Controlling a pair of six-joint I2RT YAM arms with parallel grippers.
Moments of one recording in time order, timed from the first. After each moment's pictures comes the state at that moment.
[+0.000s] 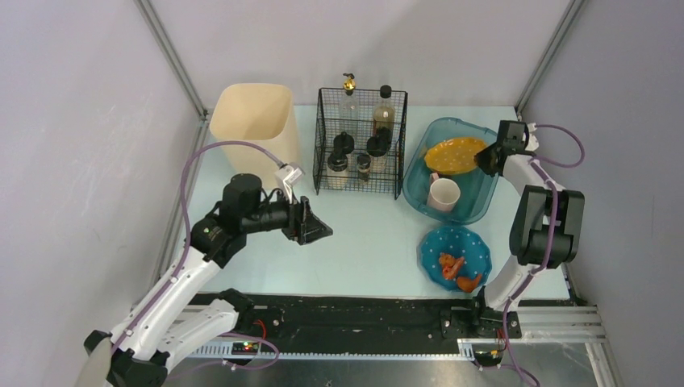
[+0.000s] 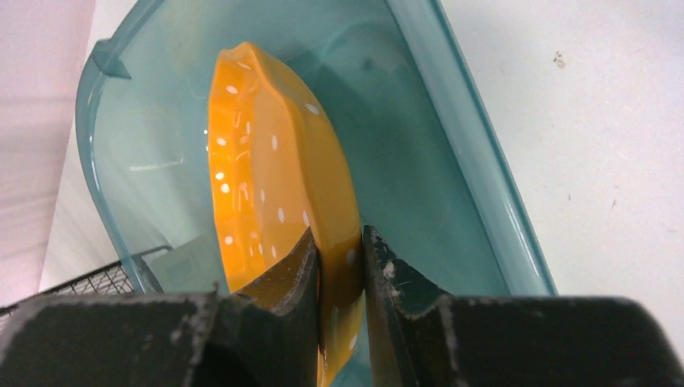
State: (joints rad) left arm -0.52 0.83 0.85 -0.49 0.59 -0.31; right arm -0.16 1.74 1.19 -0.24 0.07 0.84
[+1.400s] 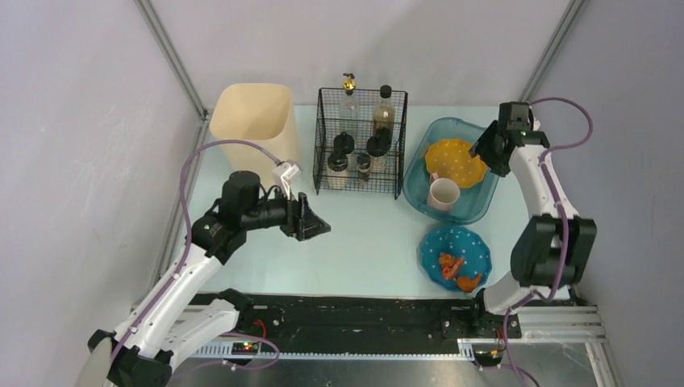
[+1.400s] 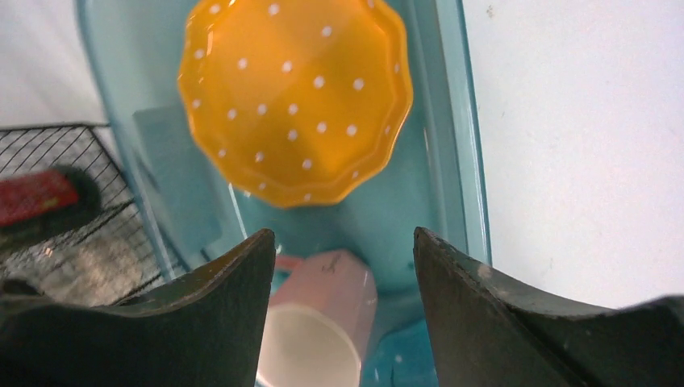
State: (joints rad) left arm -0.47 0.85 0.85 -0.49 0.62 -0.31; right arm -0.09 1.64 1.44 -0.73 0.14 0.60
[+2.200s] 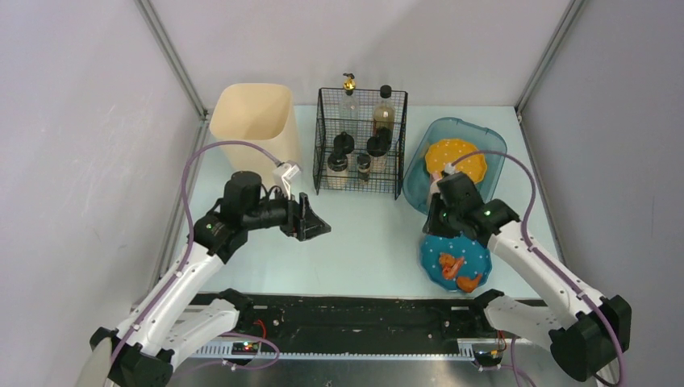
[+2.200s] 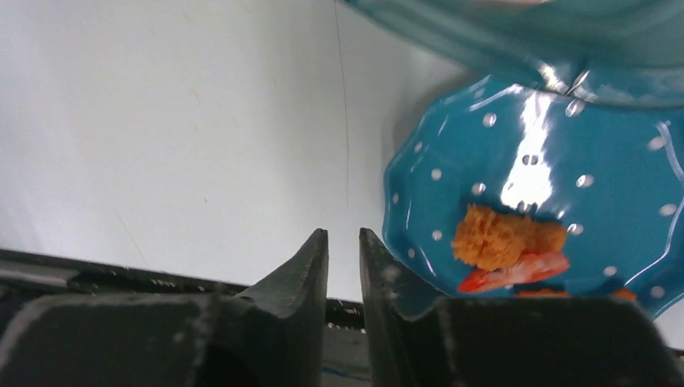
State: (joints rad) left arm -0.46 0.86 0.83 -0.49 0.61 -0.32; right arm 0.48 1.03 0.92 -0.82 0.06 0.61
